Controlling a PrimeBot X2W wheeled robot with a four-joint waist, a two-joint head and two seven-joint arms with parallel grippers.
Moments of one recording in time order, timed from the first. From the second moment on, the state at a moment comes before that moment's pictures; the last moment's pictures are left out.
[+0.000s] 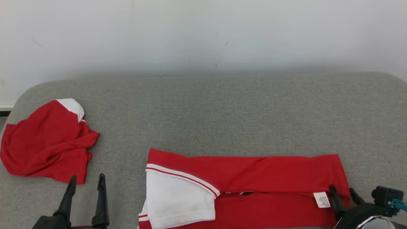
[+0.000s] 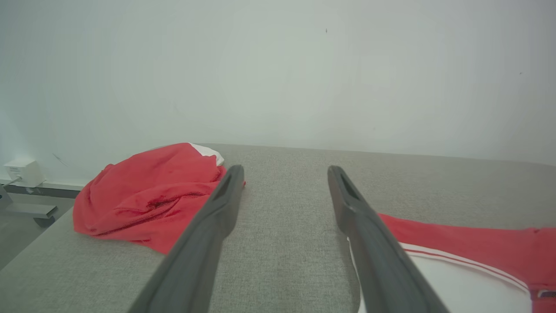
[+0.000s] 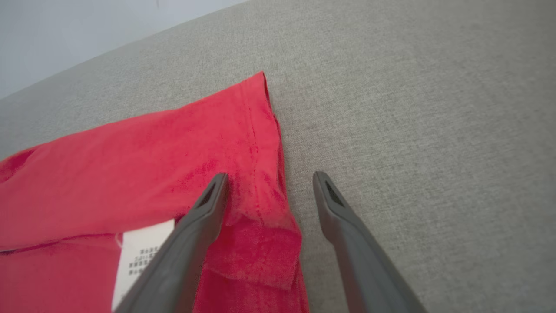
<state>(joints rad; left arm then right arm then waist) 0.03 0.16 -0.04 0.05 -0.23 0.02 -0.26 -0.29 -0.37 0.34 0.84 0.77 0.13 -0.19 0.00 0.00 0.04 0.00</state>
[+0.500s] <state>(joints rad) 0.07 0.07 0.08 0.07 -0.12 -0.07 -0.26 -0.32 -0.40 0.38 0.95 0.87 0.13 -0.17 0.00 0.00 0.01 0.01</state>
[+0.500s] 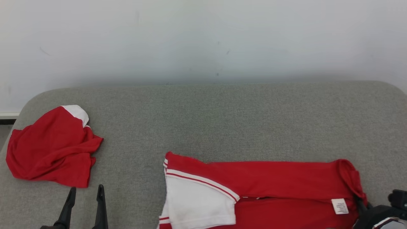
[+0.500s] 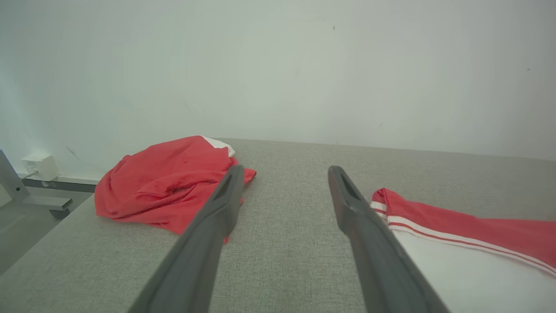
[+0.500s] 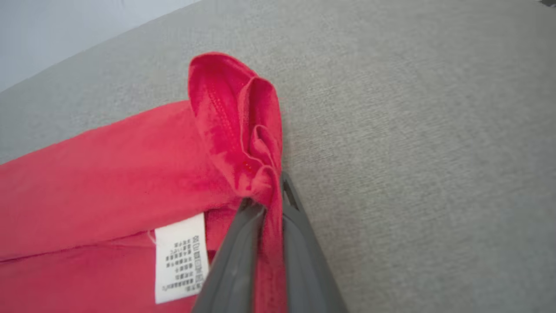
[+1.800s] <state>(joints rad) 0.10 0.05 0.08 0.09 -0.11 -0.09 -0.26 -0.29 -0.17 0.61 0.46 0.83 0.13 -0.08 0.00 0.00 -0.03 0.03</state>
